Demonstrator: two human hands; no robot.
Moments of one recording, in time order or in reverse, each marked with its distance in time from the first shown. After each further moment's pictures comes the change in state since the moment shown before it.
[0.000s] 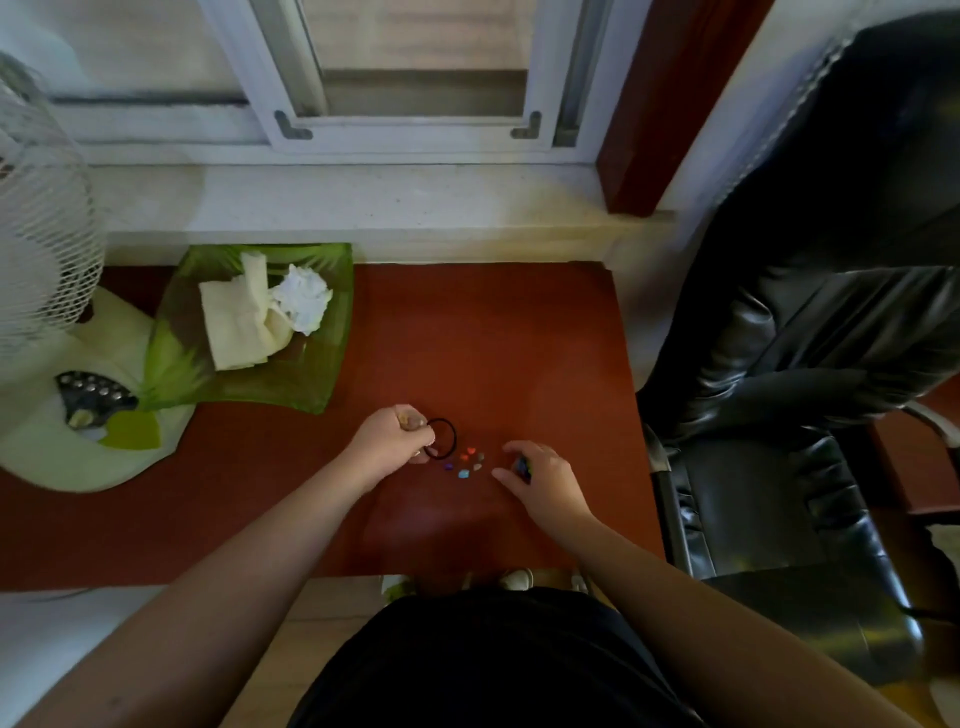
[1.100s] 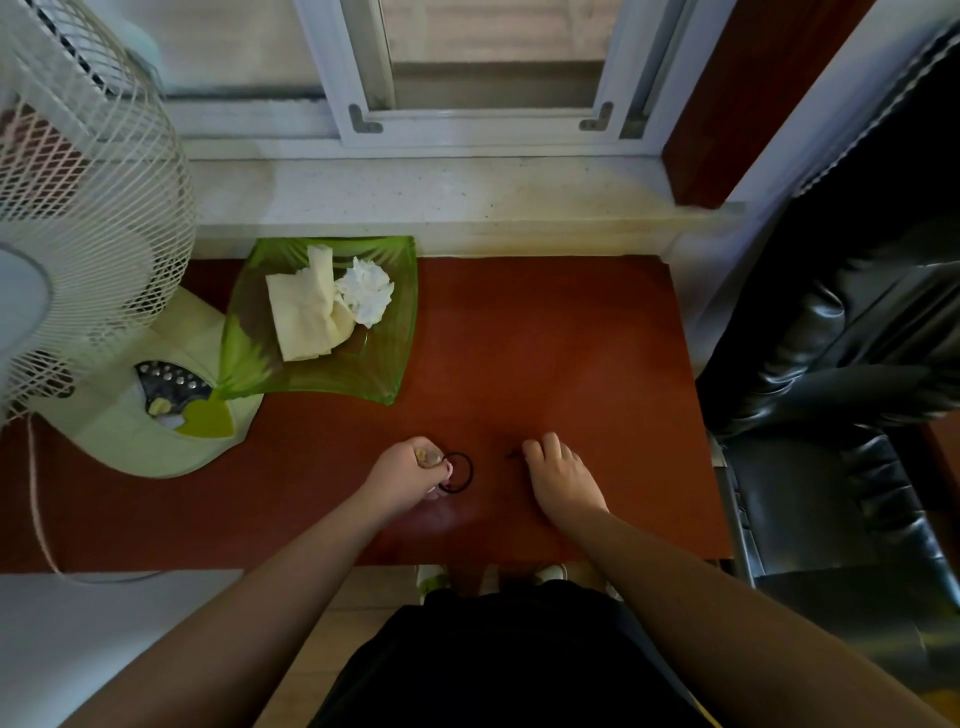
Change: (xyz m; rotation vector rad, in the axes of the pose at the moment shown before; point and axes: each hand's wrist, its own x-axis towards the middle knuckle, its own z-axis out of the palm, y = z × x) left_hand -0.027 -0.063 -0.047 0.103 -0.016 0.004; right_hand 0.017 -0.017 0.072 -0.687 0.056 -0.261
